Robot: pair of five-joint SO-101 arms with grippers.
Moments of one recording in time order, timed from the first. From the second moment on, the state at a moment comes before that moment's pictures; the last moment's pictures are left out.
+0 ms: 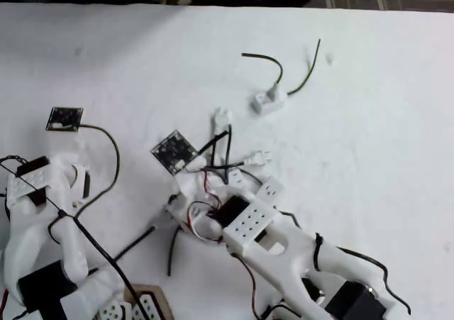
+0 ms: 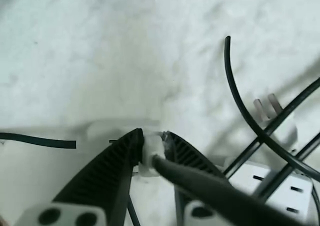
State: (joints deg) left arm -32.0 -15.9 51.9 51.8 -25.7; right arm -49.6 -18.3 59.6 31.8 0.0
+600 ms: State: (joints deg) left arm -32.0 -15.9 51.9 51.8 -25.7; right arm -50.5 -13.1 52.5 44.6 0.0
